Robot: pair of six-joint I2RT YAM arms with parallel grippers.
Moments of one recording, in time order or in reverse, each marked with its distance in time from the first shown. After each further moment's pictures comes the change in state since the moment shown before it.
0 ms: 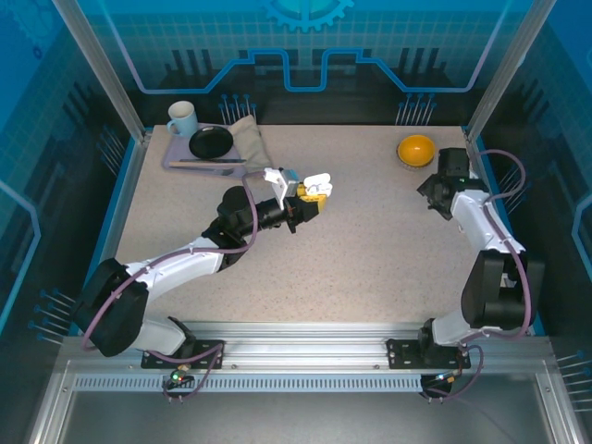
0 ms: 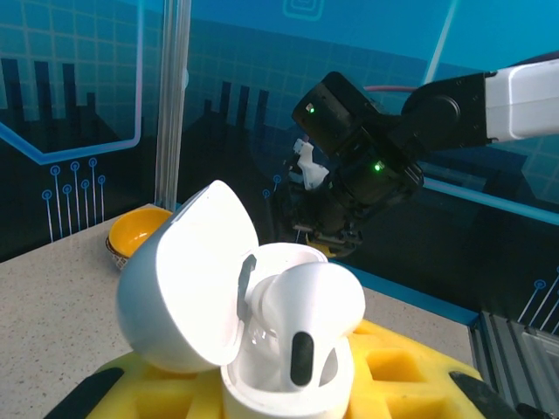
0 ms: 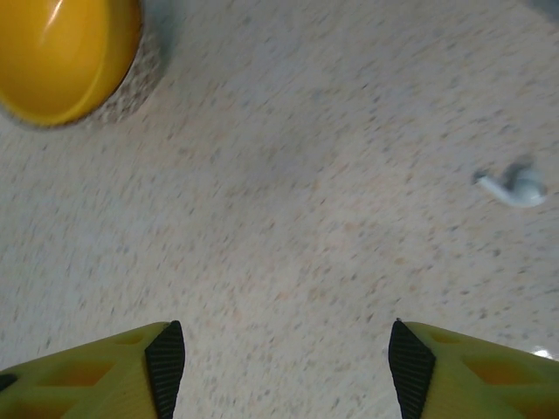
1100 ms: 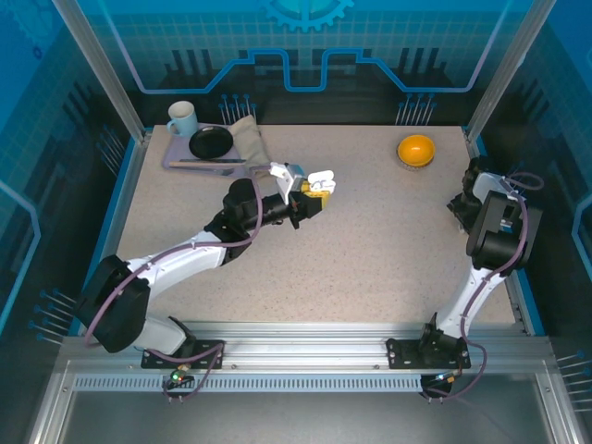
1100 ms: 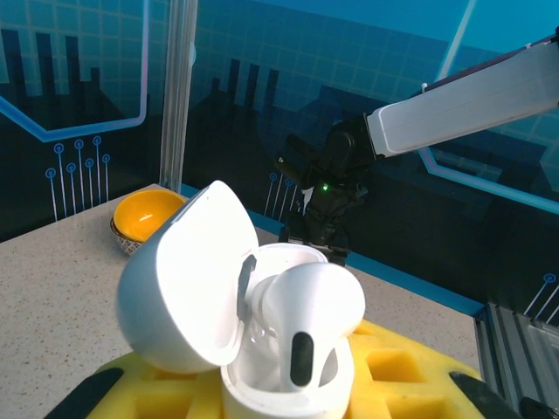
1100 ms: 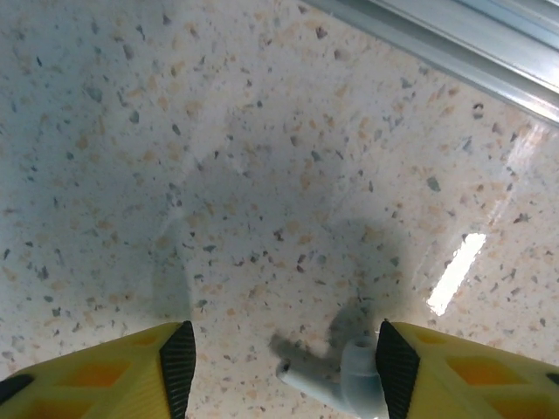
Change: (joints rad) left arm 0.000 0.032 0.076 -0.108 -0.007 0.008; right arm -0.274 0.480 0.231 -0.125 -0.020 0.055
